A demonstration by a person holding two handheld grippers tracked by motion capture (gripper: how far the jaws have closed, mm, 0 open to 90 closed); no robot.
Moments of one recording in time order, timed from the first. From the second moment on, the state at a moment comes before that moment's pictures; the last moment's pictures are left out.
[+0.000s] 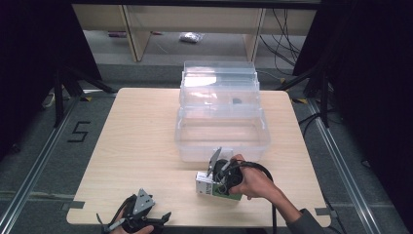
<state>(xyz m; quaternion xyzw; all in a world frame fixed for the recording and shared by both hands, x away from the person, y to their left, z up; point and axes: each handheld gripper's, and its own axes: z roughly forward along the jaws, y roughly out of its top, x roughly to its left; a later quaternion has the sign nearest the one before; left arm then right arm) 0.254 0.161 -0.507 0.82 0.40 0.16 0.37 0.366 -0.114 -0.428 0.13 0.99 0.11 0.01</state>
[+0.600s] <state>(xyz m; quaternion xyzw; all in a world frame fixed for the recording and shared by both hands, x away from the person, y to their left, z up) 0.254 0.161 -0.507 0.82 0.40 0.16 0.36 0.386 -0.137 -0.380 0.12 0.98 0.13 0.02</state>
